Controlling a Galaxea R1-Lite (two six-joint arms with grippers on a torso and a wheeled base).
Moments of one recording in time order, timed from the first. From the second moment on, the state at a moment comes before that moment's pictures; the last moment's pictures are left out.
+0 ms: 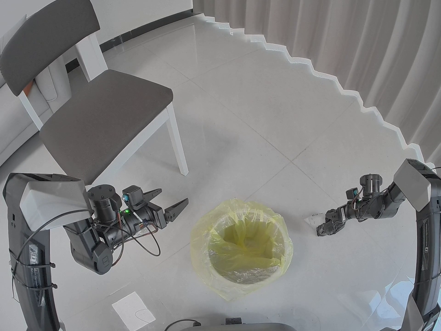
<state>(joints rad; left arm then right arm) -0.23 2.31 -0.64 -1.55 -0.44 -0.11 -0.16 2.60 -1.33 -0.49 0.27 -0.32</state>
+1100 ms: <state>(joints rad) -0.23 2.33 -0.62 -1.55 -0.43 -0.11 -0.17 2.59 -1.46 -0.25 0.28 -0.36</state>
